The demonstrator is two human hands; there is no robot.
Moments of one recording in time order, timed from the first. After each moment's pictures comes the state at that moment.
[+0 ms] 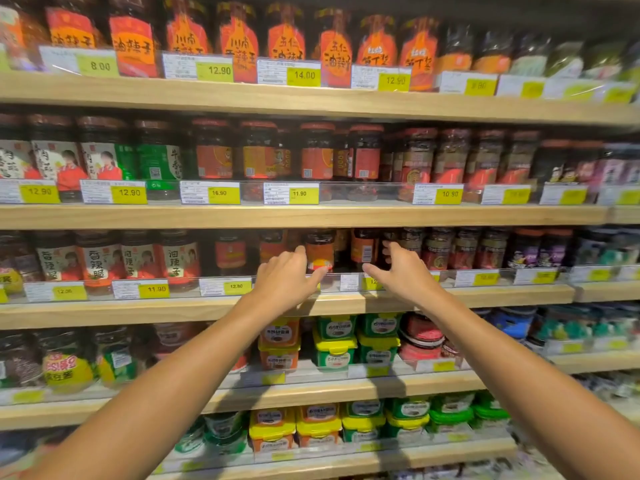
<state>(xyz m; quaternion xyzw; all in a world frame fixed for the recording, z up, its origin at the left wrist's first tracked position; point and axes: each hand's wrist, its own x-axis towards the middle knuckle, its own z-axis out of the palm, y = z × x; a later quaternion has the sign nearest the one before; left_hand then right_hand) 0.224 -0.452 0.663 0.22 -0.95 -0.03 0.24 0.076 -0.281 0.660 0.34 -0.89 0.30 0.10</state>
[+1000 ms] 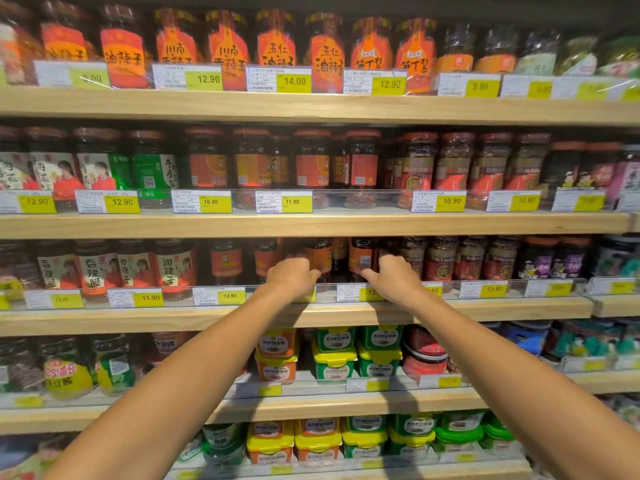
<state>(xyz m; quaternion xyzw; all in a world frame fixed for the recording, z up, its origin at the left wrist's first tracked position) 0.172 -0.464 0.669 0.28 -0.95 -0.09 0.14 0.037 -0.307 0.655 0.34 -0.89 0.31 0.05</state>
